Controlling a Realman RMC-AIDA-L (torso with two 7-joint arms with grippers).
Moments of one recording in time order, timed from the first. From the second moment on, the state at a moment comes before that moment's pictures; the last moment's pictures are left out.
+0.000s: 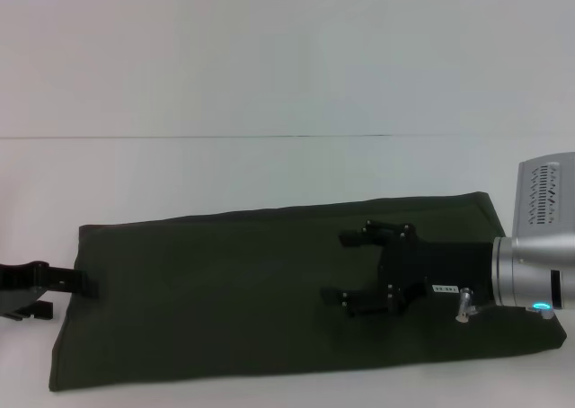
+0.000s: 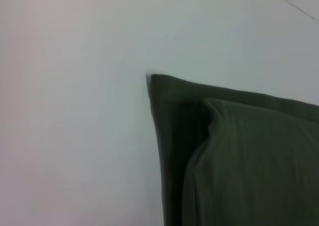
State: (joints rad) left arm -0.67 -1.87 0.55 0.61 2.59 1.42 -2.53; right arm 0.70 2.10 -0.71 -0.45 -2.04 -1.33 1.07
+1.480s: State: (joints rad) left arm -0.66 -1.89 0.58 0.60 2.59 1.40 -2.52; right arm 0.70 2.10 -0.71 -0.44 -2.04 -1.33 1.07
